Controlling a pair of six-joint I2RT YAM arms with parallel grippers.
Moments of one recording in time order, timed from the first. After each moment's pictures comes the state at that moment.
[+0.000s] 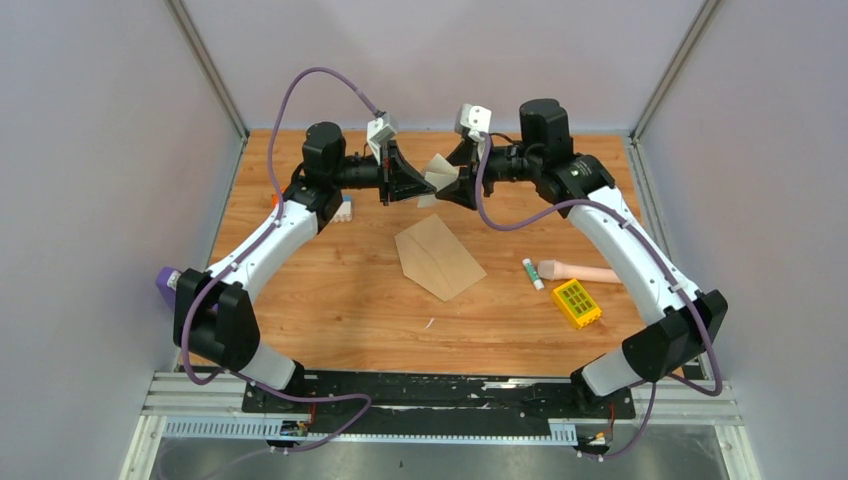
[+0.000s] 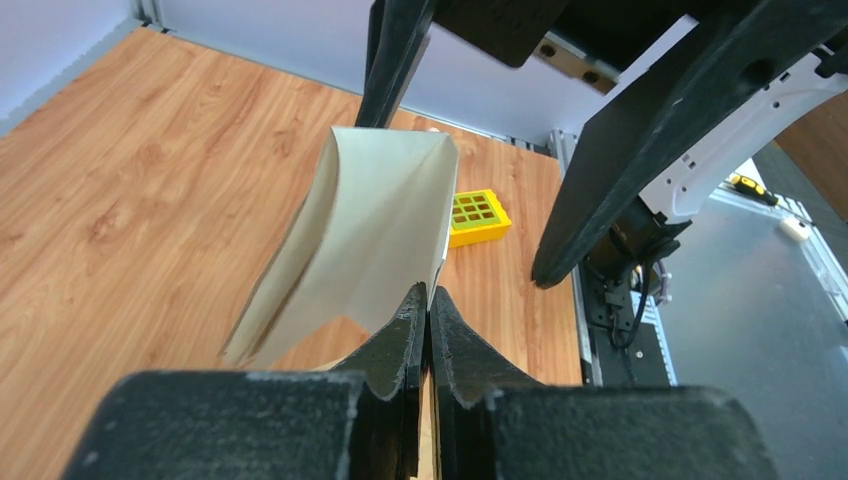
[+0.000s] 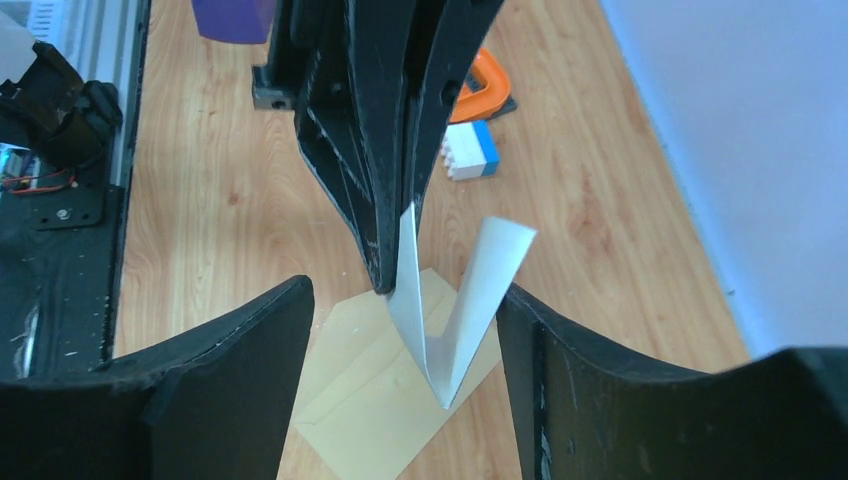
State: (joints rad) left arm -0.38 1.51 1.23 0.22 1.11 -0.22; right arm 0.48 1.50 1.59 -0.50 -0.82 -0.44
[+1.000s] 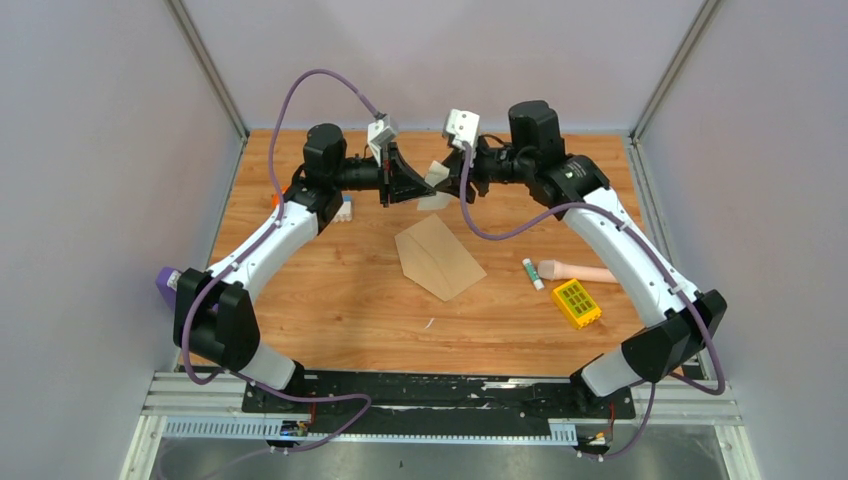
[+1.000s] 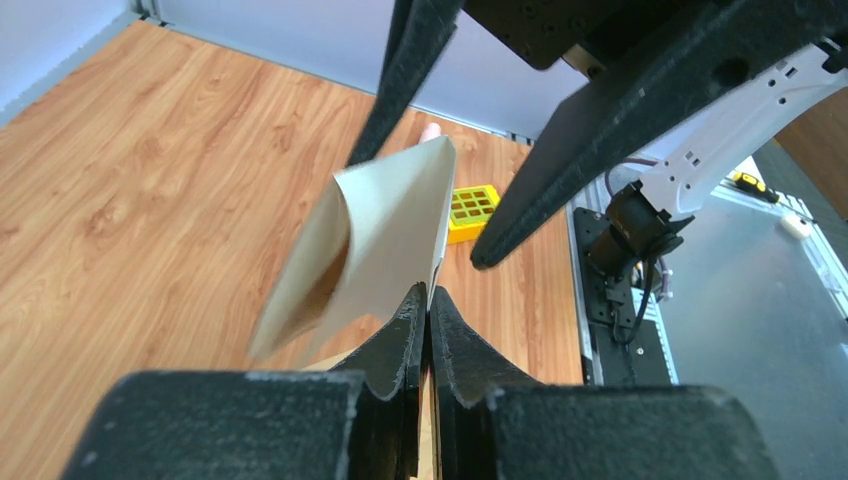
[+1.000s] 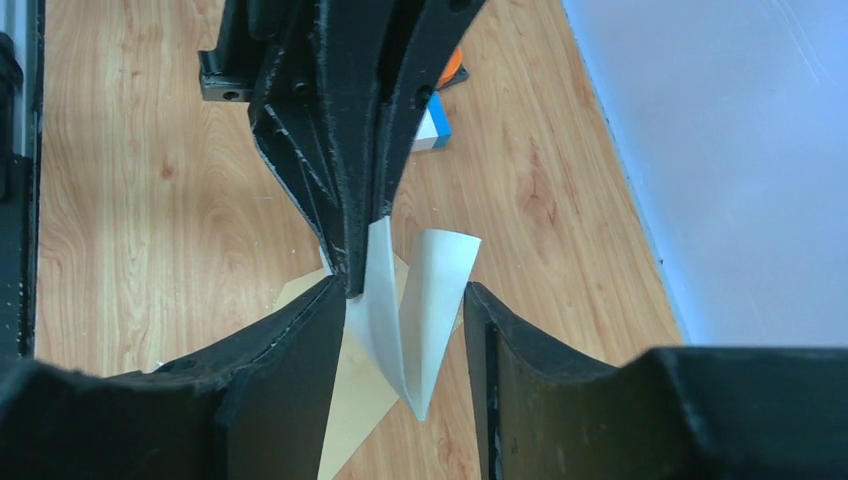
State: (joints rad) left arm -0.38 1.51 1.22 0.22 1.11 -0.21; right arm 0.55 1.50 1.64 -0.57 -0.63 -0.56
